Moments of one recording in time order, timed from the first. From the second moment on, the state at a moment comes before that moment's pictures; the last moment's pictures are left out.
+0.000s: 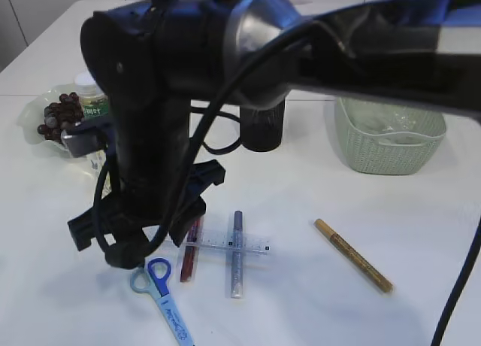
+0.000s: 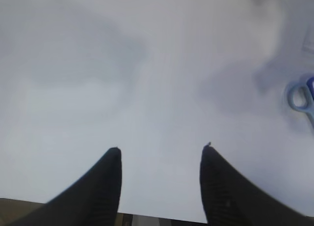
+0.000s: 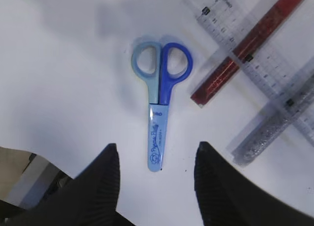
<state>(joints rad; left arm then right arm) 0.03 1.11 -0.76 -0.08 0.96 -0.18 0.88 2.12 -1.84 0.07 1.22 0.24</state>
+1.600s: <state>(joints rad) 0.03 1.11 -0.76 -0.08 0.97 -0.18 0.89 2.31 -1.86 0.08 1.11 0.24</state>
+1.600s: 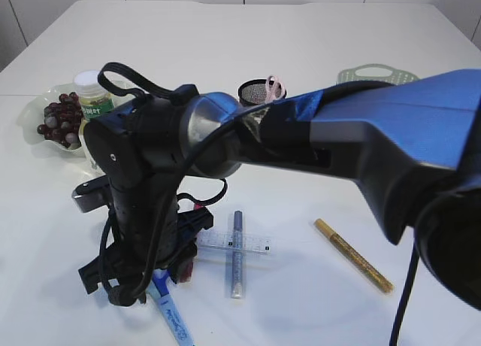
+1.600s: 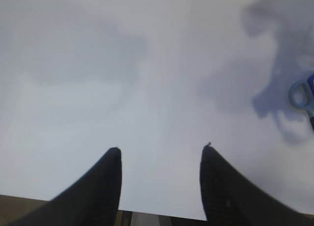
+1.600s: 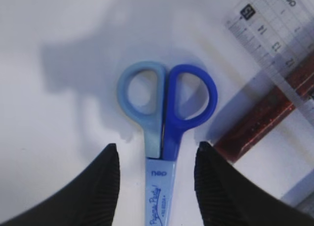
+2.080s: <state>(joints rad) 0.03 1.11 -0.76 -0.08 0.97 -0.18 0.89 2.36 -1.86 0.07 1.11 0.24</state>
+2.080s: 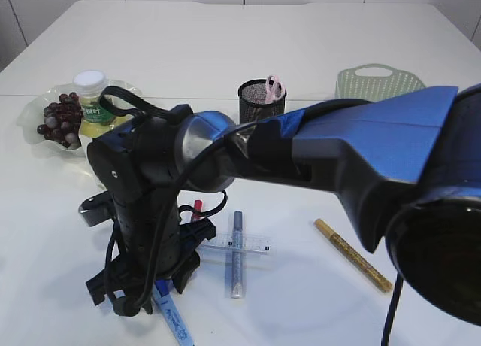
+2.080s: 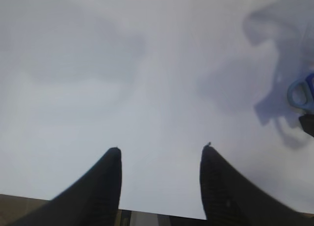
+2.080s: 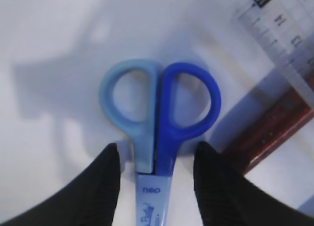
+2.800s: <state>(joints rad) 0.03 1.11 -0.76 -0.08 0.97 -0.18 0.89 2.37 -1.87 0.06 1.11 0.24</state>
